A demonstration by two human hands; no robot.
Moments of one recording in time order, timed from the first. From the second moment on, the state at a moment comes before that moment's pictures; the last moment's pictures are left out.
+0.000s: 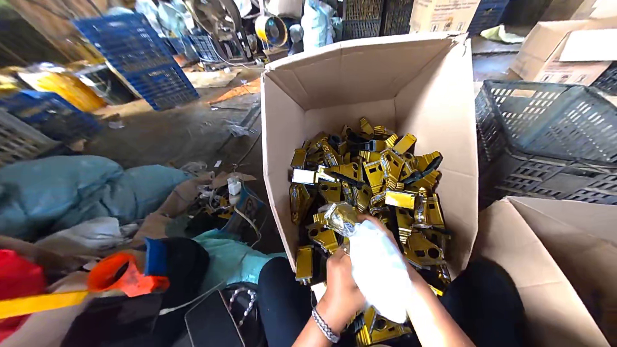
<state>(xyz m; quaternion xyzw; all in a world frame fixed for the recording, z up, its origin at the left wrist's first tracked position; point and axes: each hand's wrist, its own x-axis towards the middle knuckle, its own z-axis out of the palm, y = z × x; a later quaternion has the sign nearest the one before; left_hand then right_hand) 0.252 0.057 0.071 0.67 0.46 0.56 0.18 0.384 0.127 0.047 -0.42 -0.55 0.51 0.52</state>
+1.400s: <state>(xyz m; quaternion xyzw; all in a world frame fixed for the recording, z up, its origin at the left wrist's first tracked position) 0.162 0.057 0.083 0.44 0.58 0.62 0.30 0.327 0.220 0.077 -0.45 -0.84 0.29 -0.12</state>
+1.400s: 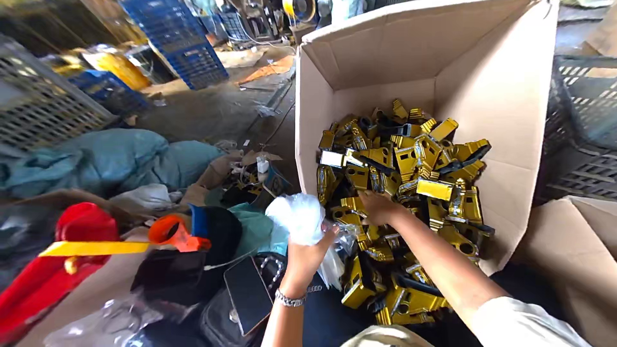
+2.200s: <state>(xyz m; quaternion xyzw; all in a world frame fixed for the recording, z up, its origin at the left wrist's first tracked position) 0.196 0.078 0.065 0.58 0.55 0.54 0.26 0.405 0.134 0.080 -0.45 -0.66 0.42 0.42</state>
